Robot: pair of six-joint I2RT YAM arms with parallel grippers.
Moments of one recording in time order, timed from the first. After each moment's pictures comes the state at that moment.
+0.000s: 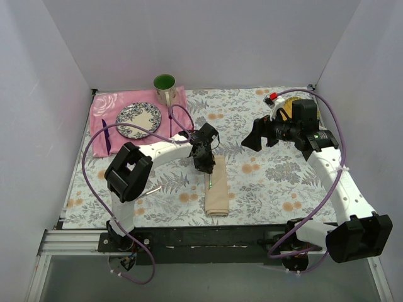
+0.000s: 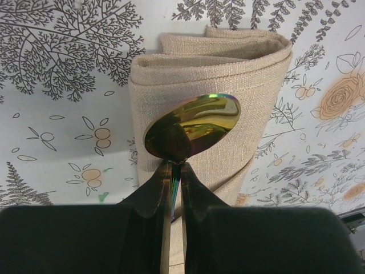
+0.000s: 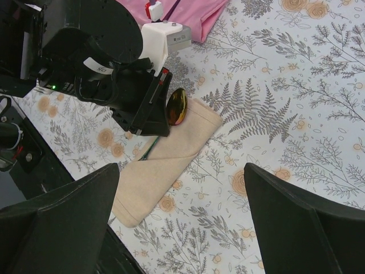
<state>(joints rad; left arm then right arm) -0.77 1.93 1.38 -0.63 0.05 -0.88 0.21 1.18 1.14 -0.58 -0.68 -0.03</state>
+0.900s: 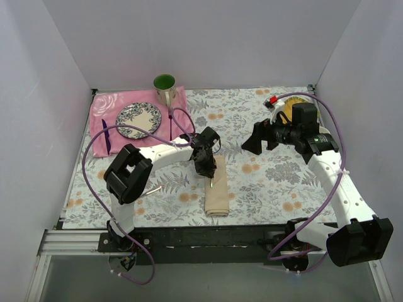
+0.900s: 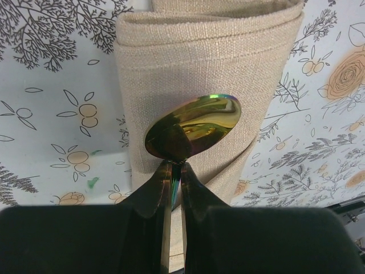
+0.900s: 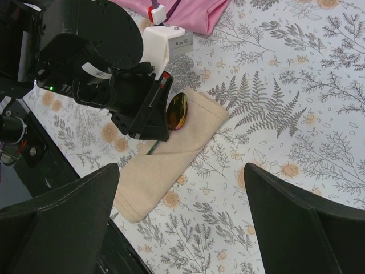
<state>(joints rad) -0.80 1.92 1.35 -0.63 0.07 -0.91 0.21 1.15 1.11 -0.58 -0.69 -0.02</state>
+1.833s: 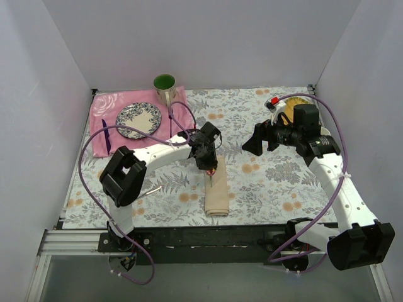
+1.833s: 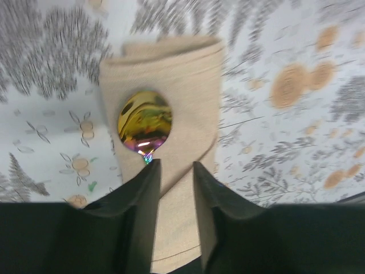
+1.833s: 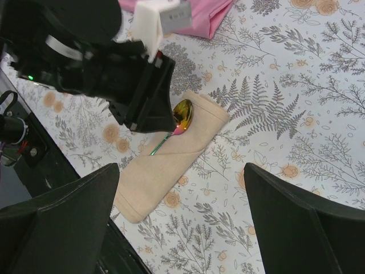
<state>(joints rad) -0.80 1.88 1.38 -0.64 0.00 -0.88 0.21 1.12 1.09 -0.58 -0.70 -0.02</state>
